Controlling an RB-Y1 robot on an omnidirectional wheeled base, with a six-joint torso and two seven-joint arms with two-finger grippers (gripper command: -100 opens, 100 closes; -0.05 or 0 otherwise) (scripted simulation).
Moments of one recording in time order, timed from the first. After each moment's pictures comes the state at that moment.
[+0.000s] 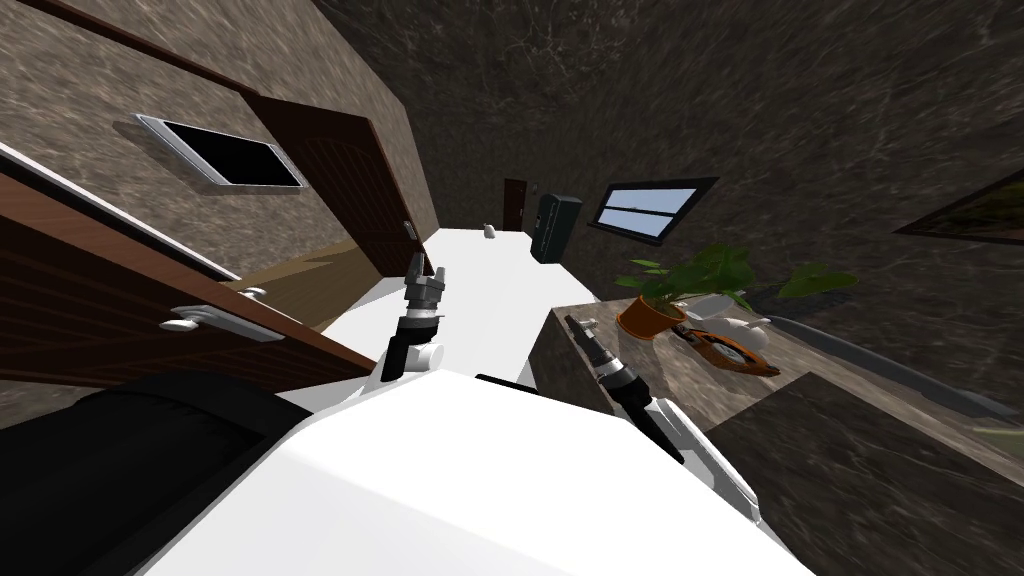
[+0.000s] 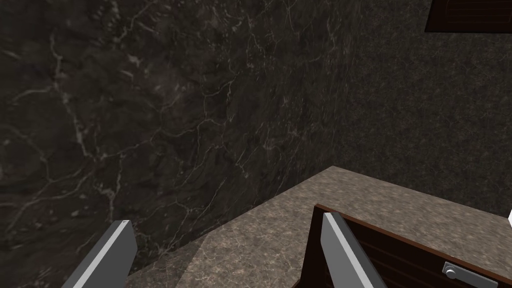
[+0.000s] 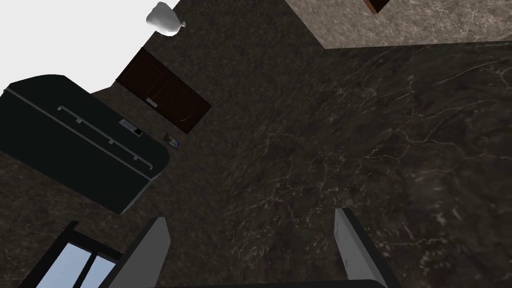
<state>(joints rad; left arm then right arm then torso) 0.49 0.00 0.06 -2.29 0.07 -0.43 0.00 0.48 -0.72 0.15 -2.21 0.44 -0.28 -0.18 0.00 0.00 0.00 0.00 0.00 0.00</state>
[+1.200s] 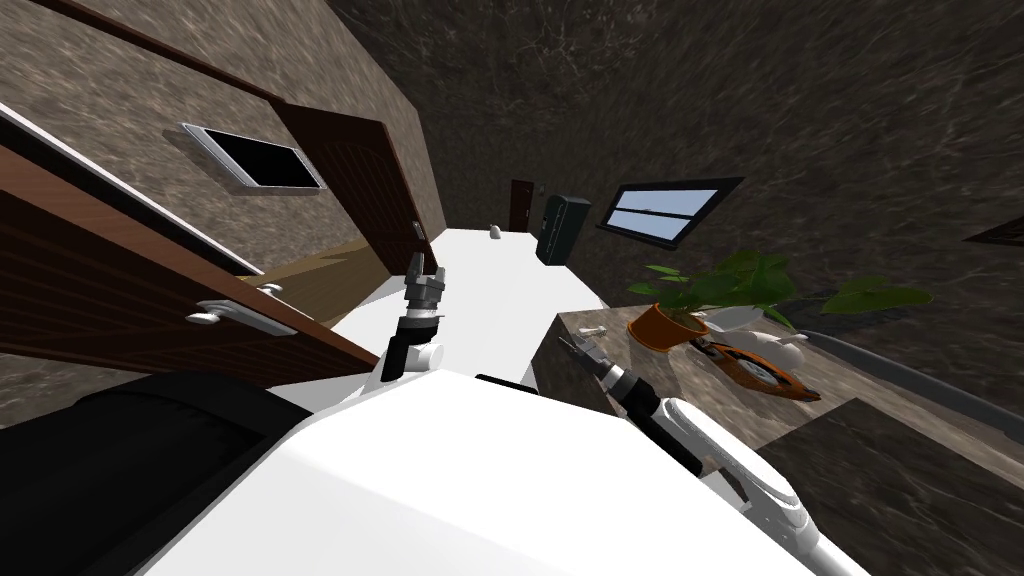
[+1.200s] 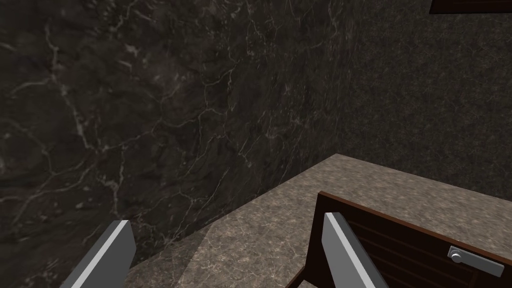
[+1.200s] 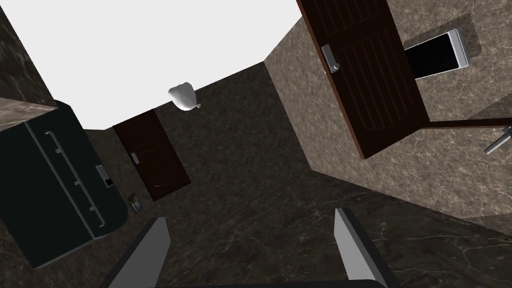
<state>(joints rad) 0.49 0.00 0.06 -2.29 0.07 -0.43 0.00 0.47 -1.05 0.25 -2.18 0.63 -0.22 -0.16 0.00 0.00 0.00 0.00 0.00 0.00</state>
